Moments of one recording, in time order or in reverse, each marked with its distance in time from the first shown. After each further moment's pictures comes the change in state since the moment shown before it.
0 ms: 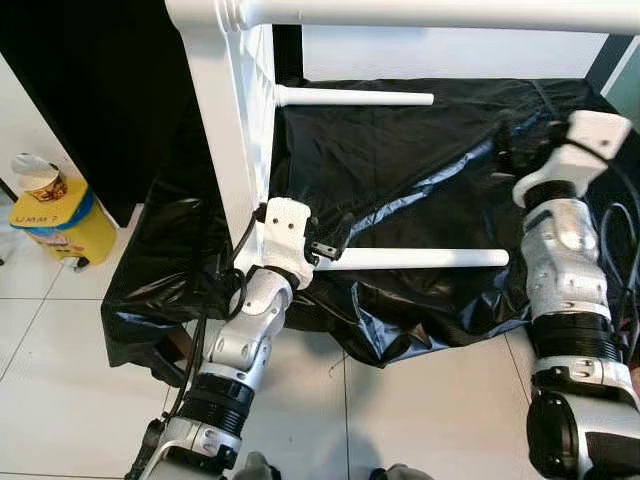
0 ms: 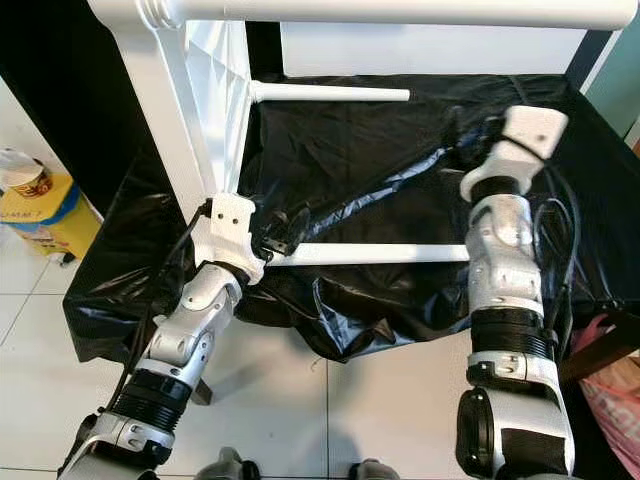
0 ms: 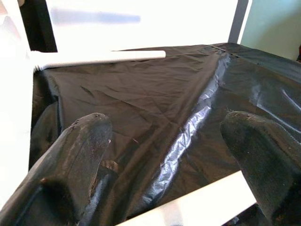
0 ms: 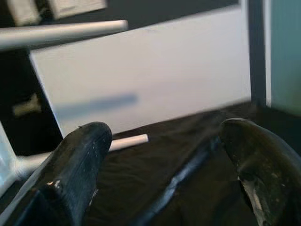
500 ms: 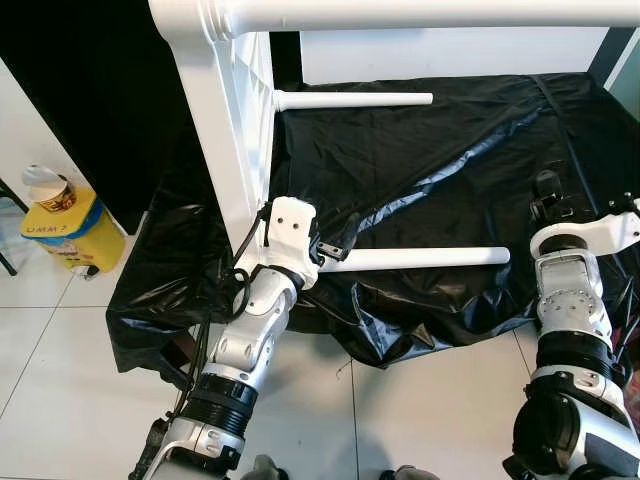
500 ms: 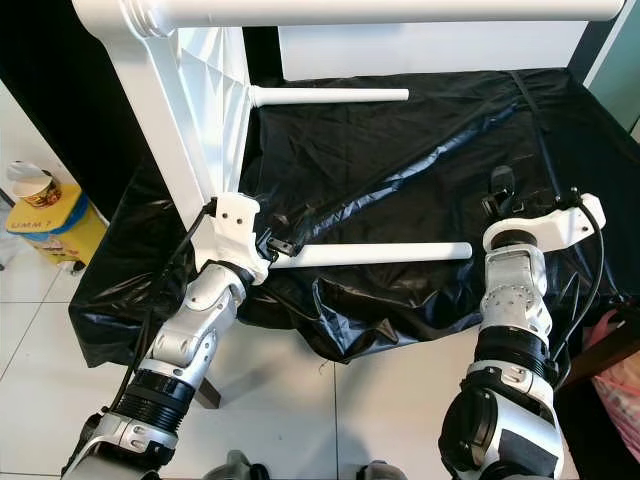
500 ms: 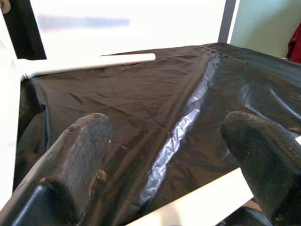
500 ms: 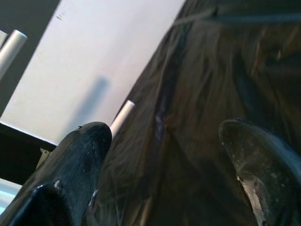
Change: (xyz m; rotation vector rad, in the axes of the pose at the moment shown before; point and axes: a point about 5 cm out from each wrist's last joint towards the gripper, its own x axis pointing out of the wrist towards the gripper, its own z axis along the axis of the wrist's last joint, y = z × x) left arm 0.000 -0.003 0.002 -0.003 -0.009 -0.007; right arm -0.026 -0.051 -0.054 0.605 0.170 -0.281
